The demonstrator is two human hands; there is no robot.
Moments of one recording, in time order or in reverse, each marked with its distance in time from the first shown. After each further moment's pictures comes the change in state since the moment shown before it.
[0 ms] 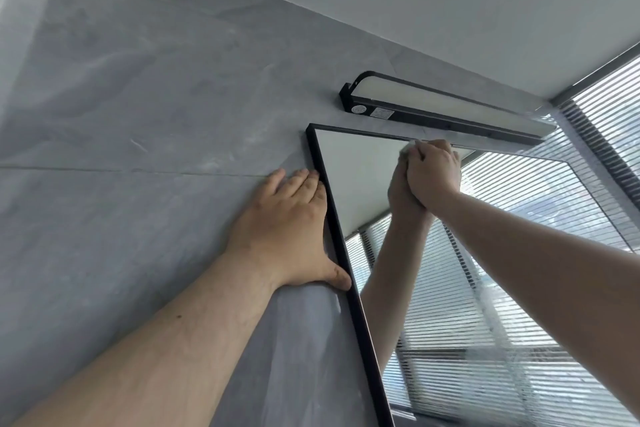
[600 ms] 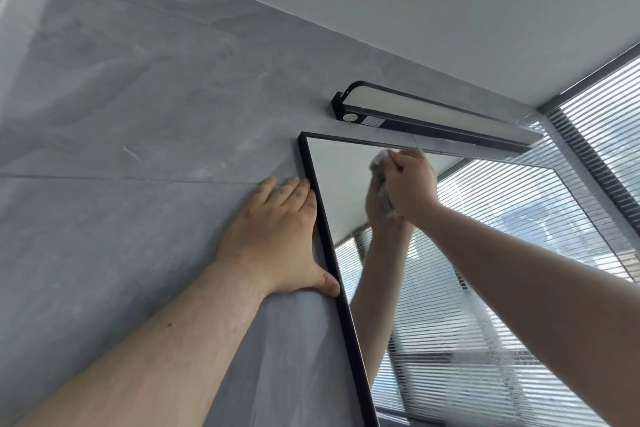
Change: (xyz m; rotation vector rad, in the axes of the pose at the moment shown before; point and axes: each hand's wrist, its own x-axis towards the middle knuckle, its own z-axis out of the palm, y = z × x) left_hand -0.003 0.001 -0.002 0.003 -0.011 -0.011; right_hand -0.014 -0.012 0.004 0.144 -0.059 -0.093
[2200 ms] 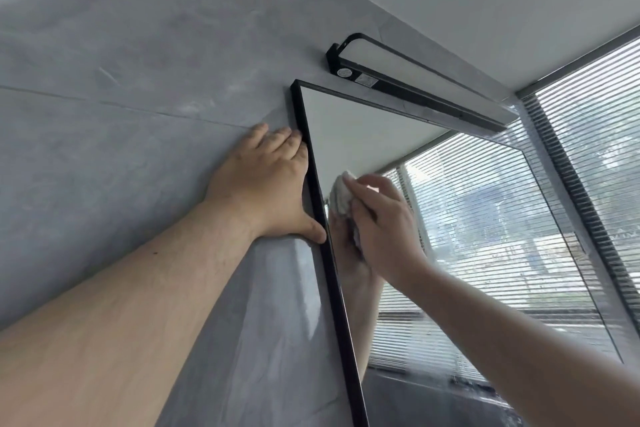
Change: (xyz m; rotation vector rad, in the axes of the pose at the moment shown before) left_hand -0.001 -0.002 0.002 0.011 0.002 0.010; right_hand -0.150 -0.024 -0.028 0.034 -0.136 -0.230
